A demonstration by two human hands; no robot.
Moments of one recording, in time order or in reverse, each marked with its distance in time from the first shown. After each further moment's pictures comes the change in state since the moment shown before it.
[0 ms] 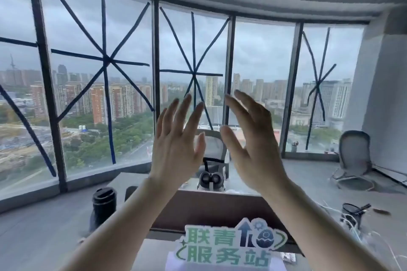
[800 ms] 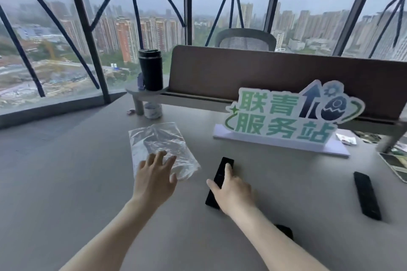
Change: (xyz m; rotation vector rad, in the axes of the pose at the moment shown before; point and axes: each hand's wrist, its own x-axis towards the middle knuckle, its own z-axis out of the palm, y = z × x) left_hand -0.523 -0.131 0.068 0.287 -0.824 -0.349; right_hand -0.470 -0.001 0.280 -0.343 -1.039 0.734
